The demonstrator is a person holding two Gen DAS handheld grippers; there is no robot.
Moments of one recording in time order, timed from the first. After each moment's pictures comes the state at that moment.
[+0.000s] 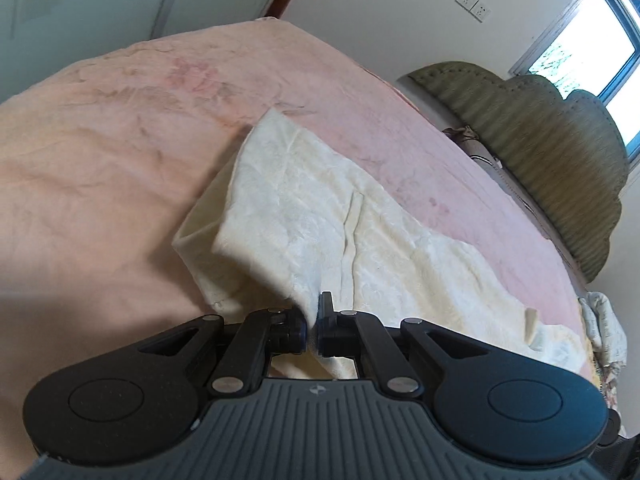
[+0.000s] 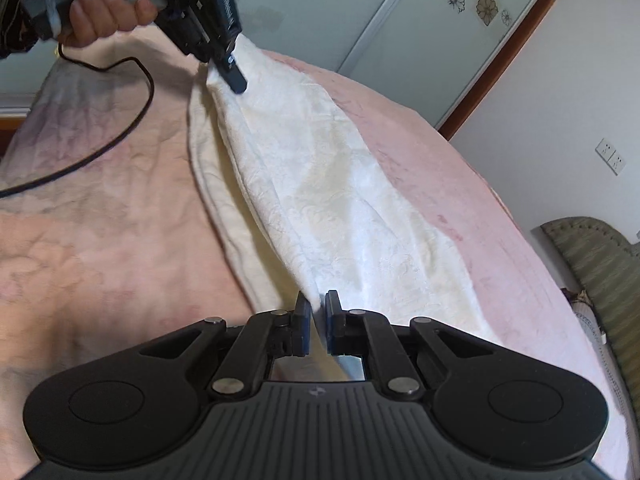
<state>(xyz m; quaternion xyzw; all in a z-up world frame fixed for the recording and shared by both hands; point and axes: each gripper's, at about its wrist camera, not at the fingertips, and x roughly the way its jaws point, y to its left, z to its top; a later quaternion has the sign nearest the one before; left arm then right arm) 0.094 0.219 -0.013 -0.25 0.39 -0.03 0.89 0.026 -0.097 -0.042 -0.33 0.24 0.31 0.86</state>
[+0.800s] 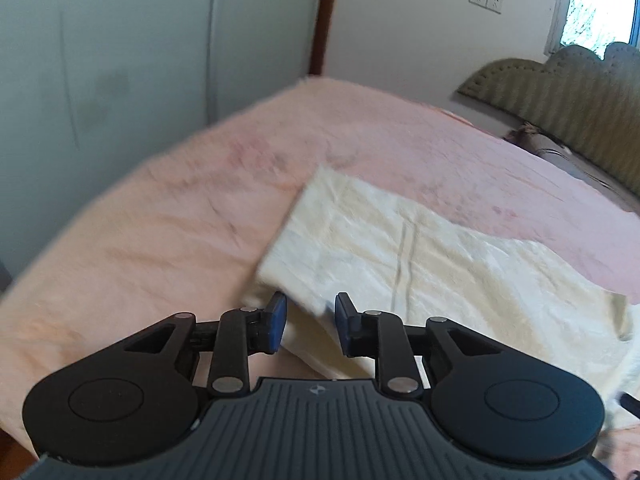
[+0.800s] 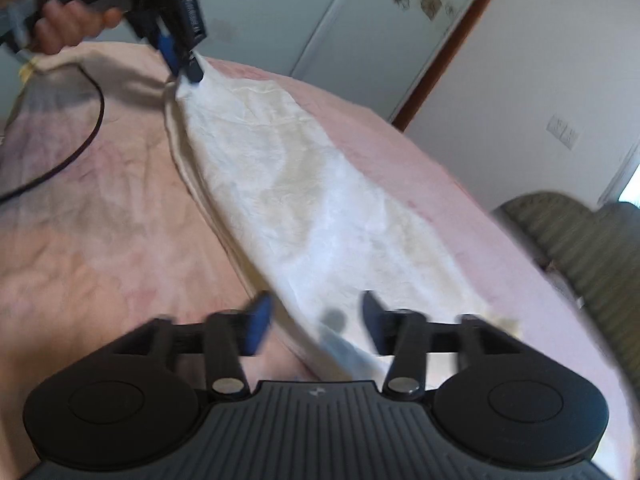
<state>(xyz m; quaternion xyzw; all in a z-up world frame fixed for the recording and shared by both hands) 0.066 0.183 0.029 -0.08 0.34 0.11 0.93 -0.005 -0.101 -0.054 -0.30 0.22 0.24 0.90</state>
